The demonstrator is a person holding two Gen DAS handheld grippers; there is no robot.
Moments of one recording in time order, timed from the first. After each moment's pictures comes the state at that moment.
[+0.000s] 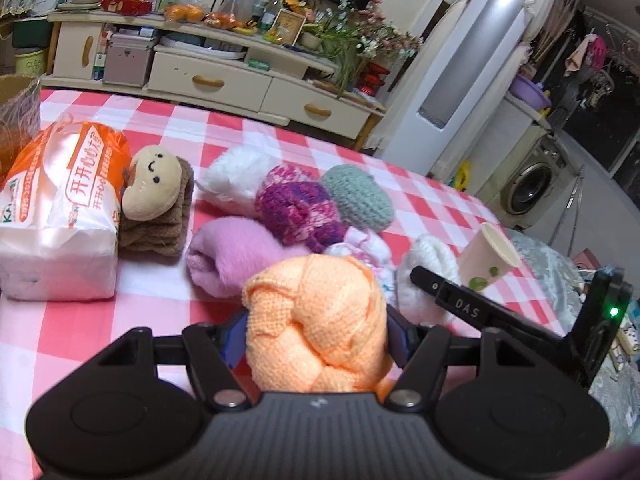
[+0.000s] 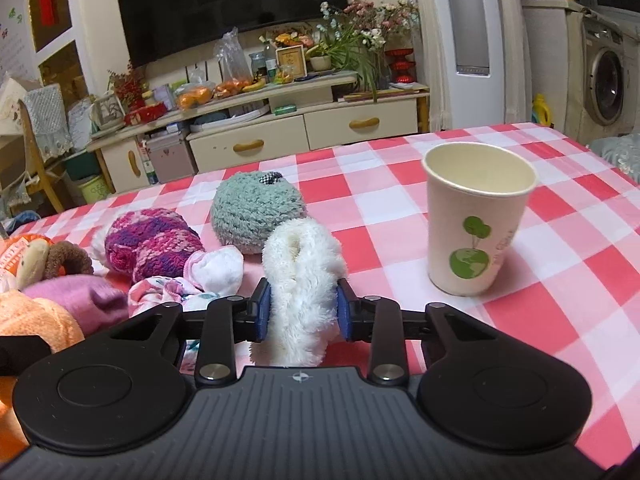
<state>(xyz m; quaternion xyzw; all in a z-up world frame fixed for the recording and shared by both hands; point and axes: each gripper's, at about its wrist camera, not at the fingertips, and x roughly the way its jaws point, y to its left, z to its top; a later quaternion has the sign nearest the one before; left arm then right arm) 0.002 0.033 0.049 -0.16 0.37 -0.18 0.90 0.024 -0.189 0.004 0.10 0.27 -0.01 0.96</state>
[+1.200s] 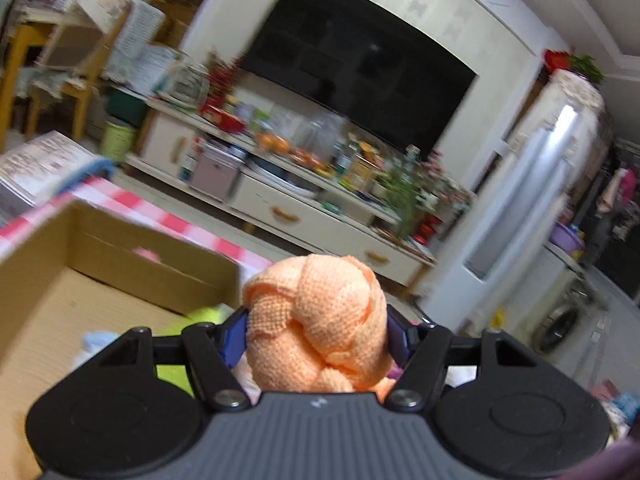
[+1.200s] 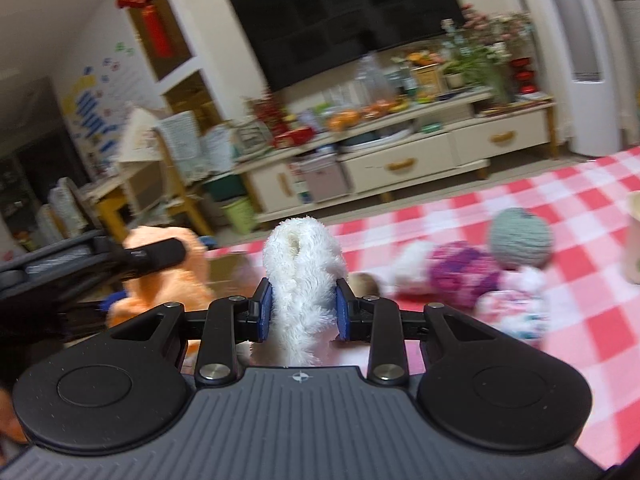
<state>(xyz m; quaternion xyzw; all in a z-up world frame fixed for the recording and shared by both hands) -0.039 0.193 0.125 -0.23 0.20 -0.05 0.95 -0.012 -0.070 0.087 0.16 0.23 0.19 0.94</state>
